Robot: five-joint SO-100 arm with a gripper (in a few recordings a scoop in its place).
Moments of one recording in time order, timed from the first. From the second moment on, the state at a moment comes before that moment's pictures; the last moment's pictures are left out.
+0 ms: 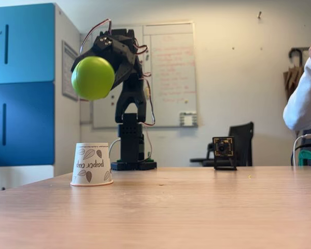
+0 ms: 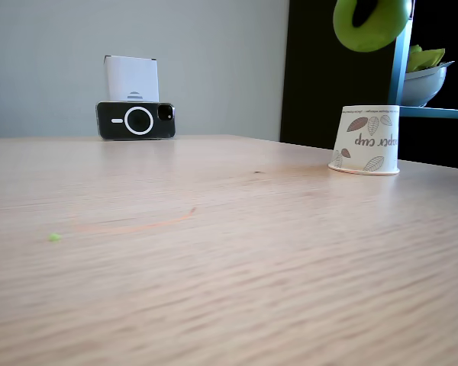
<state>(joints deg) 3.9 123.7 112.3 61.4 56.3</state>
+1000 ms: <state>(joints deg) 4.0 121.4 125.2 53.8 56.7</state>
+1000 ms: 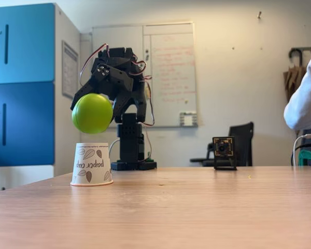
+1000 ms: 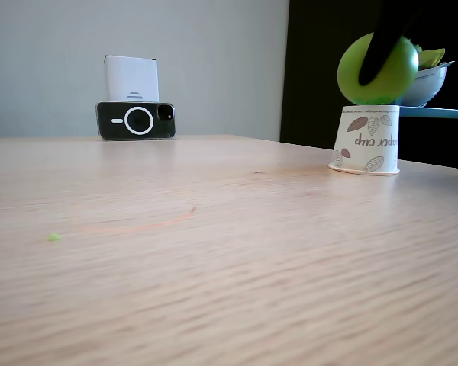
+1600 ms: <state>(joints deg) 2.9 121.4 125.9 53.3 57.7</state>
